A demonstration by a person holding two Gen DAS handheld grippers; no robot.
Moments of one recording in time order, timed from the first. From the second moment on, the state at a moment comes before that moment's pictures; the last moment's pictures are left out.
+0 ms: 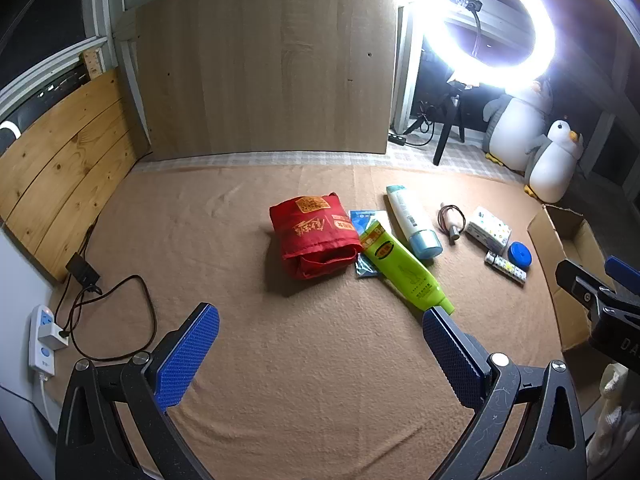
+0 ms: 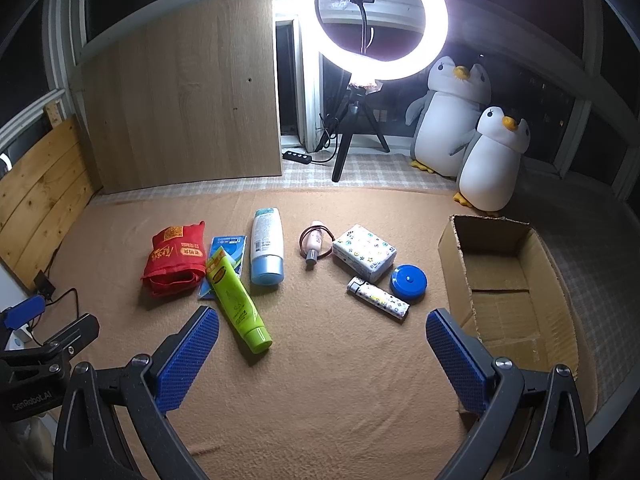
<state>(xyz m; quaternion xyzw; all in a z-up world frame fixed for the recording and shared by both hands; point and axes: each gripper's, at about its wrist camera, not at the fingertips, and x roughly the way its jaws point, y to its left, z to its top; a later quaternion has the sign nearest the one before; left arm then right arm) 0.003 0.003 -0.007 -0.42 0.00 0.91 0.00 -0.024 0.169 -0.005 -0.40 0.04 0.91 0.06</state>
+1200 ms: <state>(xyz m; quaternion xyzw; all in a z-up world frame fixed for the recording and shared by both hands) 0.010 0.003 -0.008 -0.42 0.00 0.91 0.01 -0.021 0.167 -0.007 -0.41 0.04 0.91 0.05</state>
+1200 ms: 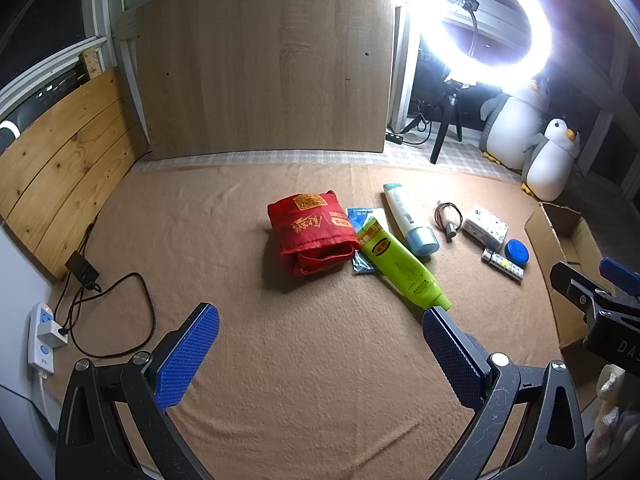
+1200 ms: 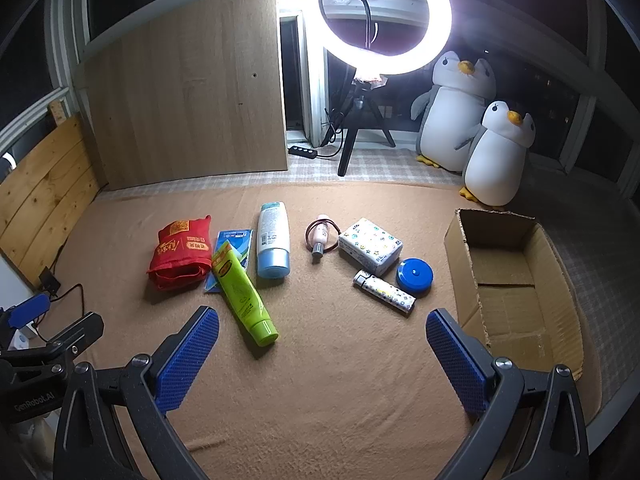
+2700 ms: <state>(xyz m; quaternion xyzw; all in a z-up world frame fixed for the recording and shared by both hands) -0.100 0.072 -0.084 -0.49 0.00 0.87 0.04 -0.021 0.212 -0.030 -0.45 0.08 0.89 0.05</state>
